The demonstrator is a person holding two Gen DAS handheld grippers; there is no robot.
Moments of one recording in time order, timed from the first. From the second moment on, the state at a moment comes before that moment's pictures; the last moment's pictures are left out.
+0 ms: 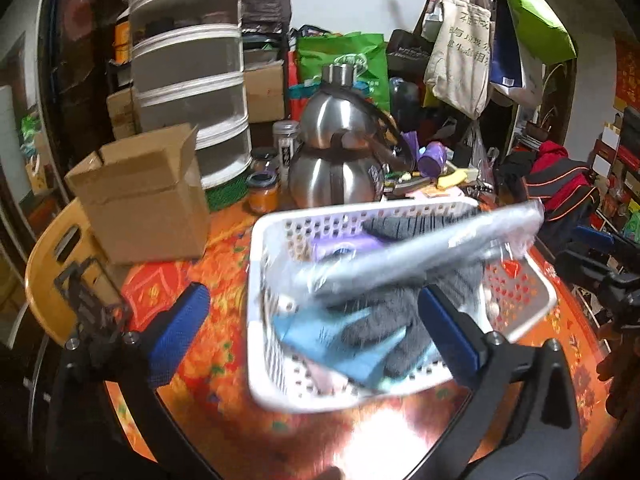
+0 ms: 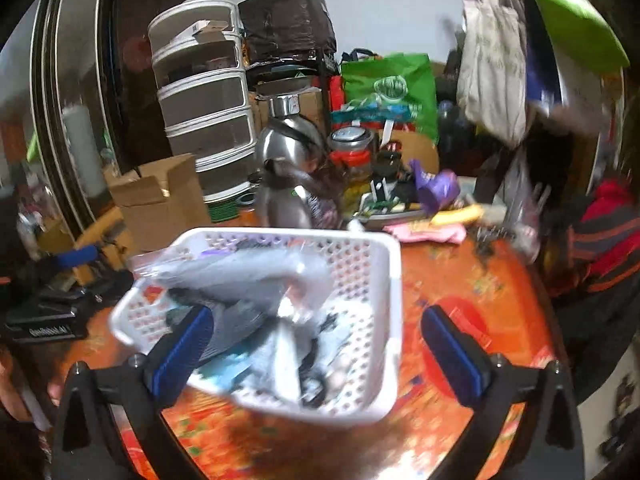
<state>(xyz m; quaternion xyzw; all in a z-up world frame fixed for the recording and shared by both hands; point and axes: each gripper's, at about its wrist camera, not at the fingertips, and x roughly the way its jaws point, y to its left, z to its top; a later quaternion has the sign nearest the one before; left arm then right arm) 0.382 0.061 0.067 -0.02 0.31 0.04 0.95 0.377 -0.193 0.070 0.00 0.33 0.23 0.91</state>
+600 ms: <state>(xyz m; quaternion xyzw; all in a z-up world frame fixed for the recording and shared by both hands) 0.148 0.047 0.042 -0.05 0.31 0.02 0.95 0.148 -0.205 0.045 0.00 0.34 0.18 0.92</state>
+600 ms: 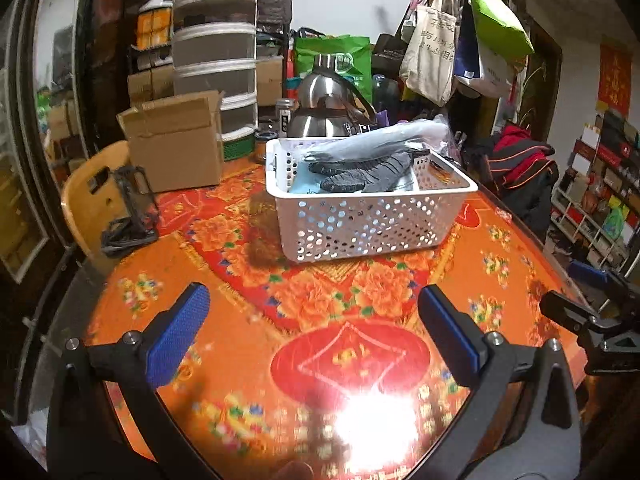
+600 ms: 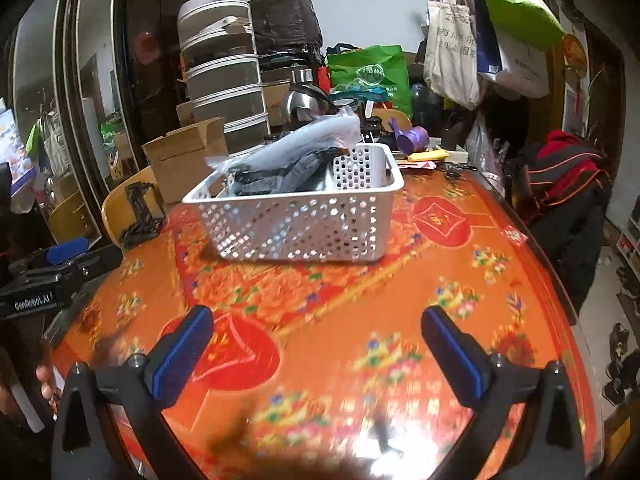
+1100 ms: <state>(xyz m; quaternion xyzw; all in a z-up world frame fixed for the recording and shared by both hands) 0.110 0.024 0.068 -0.05 0.30 0.01 0.95 0.144 -0.201 0.071 -0.01 0.32 0.16 0.93</state>
